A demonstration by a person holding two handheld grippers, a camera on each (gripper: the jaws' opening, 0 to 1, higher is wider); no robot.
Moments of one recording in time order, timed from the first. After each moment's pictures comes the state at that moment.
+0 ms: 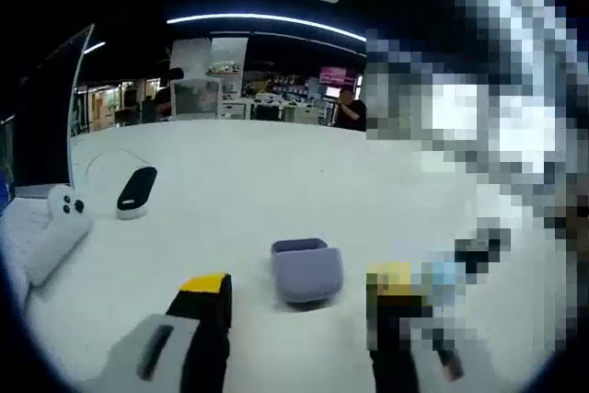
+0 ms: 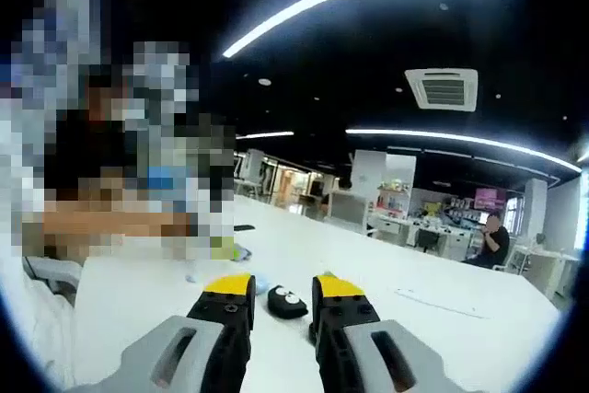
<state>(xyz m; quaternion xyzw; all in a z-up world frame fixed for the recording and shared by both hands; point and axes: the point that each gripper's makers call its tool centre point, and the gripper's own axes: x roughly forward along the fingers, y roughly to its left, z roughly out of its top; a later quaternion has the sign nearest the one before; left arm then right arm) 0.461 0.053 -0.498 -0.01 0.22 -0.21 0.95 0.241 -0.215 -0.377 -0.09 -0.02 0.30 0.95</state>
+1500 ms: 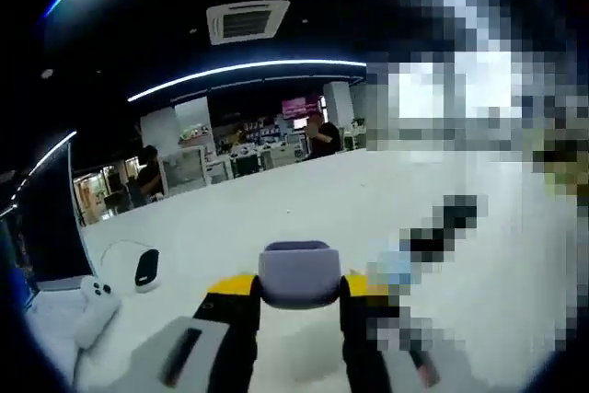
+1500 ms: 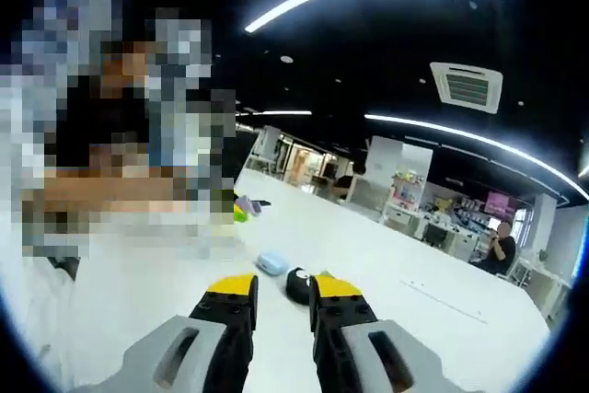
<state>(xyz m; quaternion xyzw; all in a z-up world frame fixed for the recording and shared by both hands) 0.393 0.020 -0.433 0.13 0.07 -0.26 0.95 0.238 -0.182 -0.403 -0.14 0.02 0.32 0.94</state>
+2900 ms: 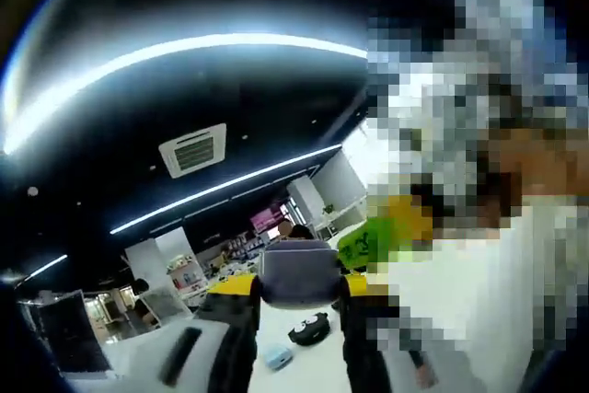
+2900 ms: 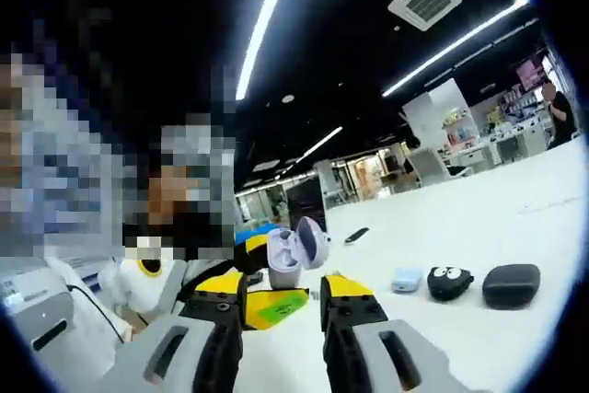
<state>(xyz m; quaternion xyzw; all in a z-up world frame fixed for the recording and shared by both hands) 0.202 -0.087 -0.357 0.20 -0.19 -0.33 0.90 0.191 -0.104 -0.366 0.17 0.04 0.48 0.86</state>
